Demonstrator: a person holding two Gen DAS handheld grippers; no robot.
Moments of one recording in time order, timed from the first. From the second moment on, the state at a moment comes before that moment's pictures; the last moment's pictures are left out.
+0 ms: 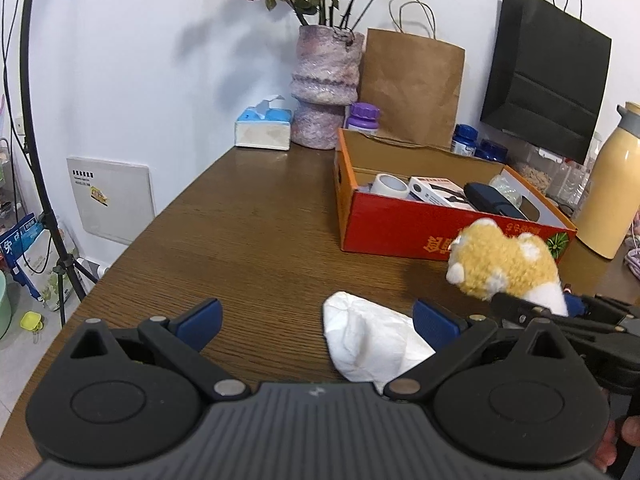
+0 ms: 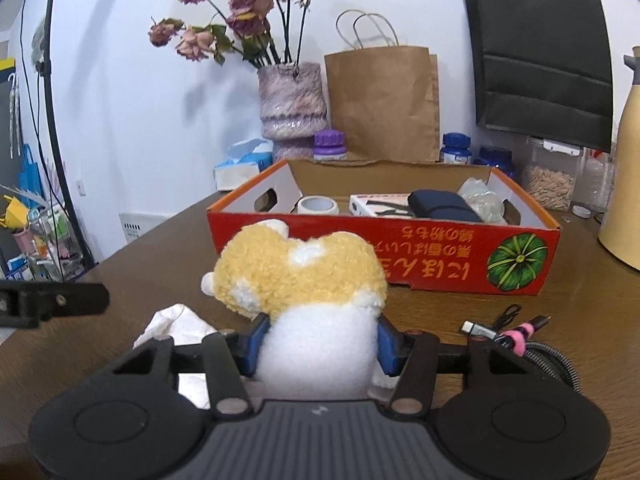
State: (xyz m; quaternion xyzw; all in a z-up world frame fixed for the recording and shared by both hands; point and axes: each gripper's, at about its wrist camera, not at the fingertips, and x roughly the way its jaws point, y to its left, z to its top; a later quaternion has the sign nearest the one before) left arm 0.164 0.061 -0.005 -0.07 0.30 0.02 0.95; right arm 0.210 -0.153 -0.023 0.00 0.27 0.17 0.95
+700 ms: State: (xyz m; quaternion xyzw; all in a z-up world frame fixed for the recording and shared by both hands) left arm 0.187 -0.005 -0.012 -0.06 0.31 0.00 0.95; right arm 0.203 -0.224 -0.004 0.01 0.22 0.13 0.97
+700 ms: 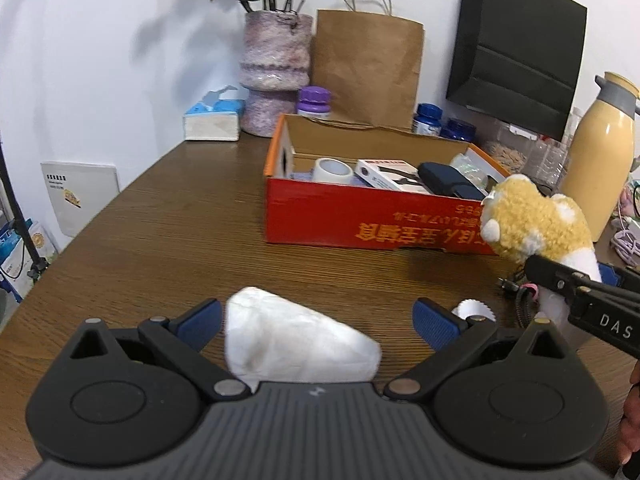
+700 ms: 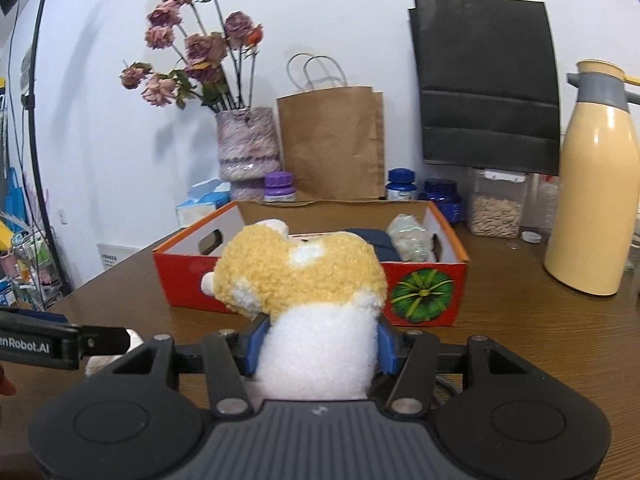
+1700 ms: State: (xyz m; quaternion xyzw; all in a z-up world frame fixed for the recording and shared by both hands) left arm 0.227 -0.116 -0.050 0.00 0.33 -0.04 0.94; right arm 0.202 -0.291 -0.003 -0.01 0.21 0.08 0.97
